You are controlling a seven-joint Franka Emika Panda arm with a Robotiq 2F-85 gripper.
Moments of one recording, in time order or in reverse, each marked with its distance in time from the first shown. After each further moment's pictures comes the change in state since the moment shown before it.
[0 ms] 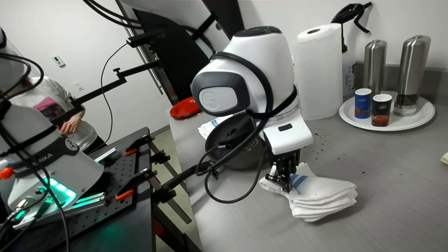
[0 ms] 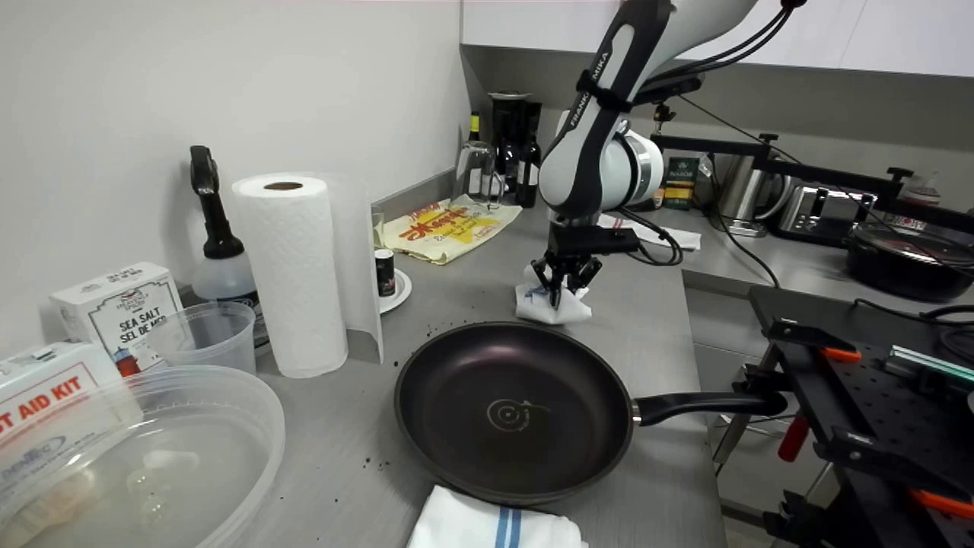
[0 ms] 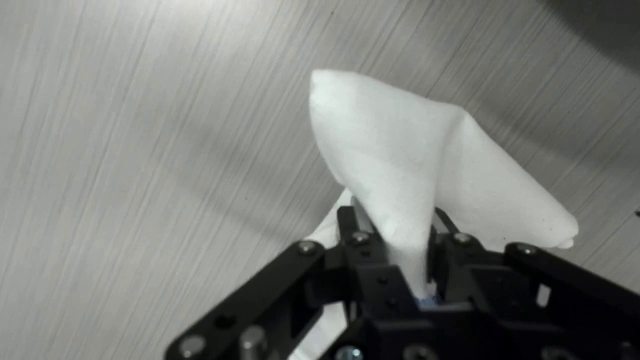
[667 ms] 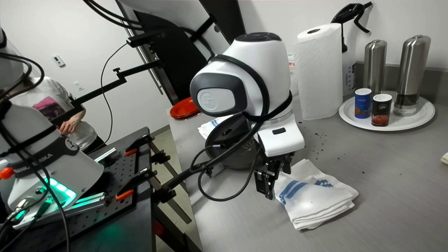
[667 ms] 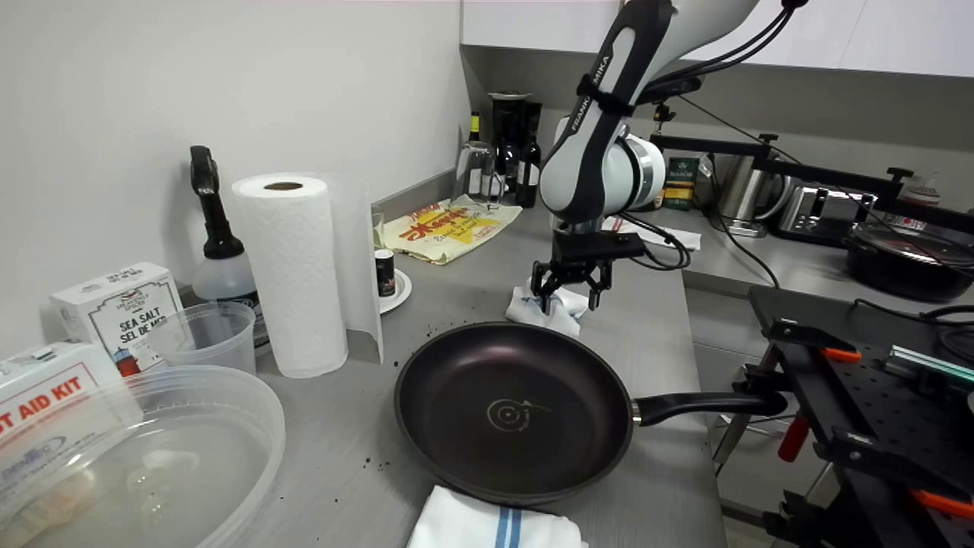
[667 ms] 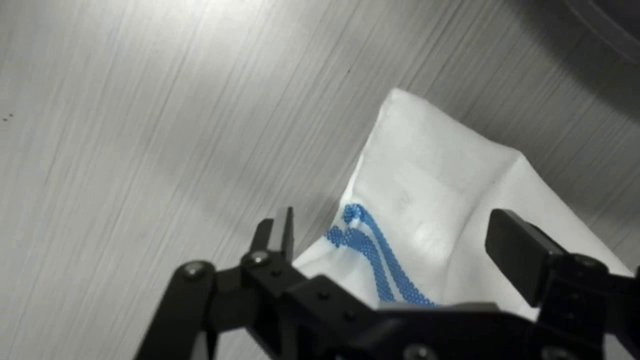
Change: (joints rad) arm 0.019 -0.002 -0.006 -0.019 -0.003 -0.055 0.014
